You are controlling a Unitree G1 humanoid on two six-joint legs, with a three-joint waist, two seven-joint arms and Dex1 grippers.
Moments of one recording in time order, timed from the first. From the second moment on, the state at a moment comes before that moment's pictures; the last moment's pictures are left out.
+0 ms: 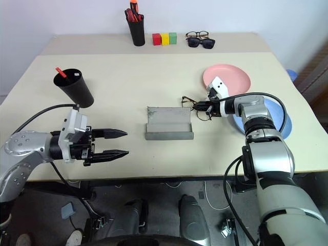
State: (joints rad) left arm -0.15 0.83 0.13 -0.51 -0.69 0.61 -1.08; right arm -1.08 -0.53 0.03 1.23 0.00 0.04 1.22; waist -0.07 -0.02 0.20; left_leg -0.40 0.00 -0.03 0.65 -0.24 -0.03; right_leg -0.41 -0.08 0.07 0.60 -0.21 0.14
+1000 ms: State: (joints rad) left arm -0.17 0.83 0.10 -0.41 -0.66 0.56 -1.11; right arm -0.77 -0.40 0.08 0.32 0.32 0.37 1.33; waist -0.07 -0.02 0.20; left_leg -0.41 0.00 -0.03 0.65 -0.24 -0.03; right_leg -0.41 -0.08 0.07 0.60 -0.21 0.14
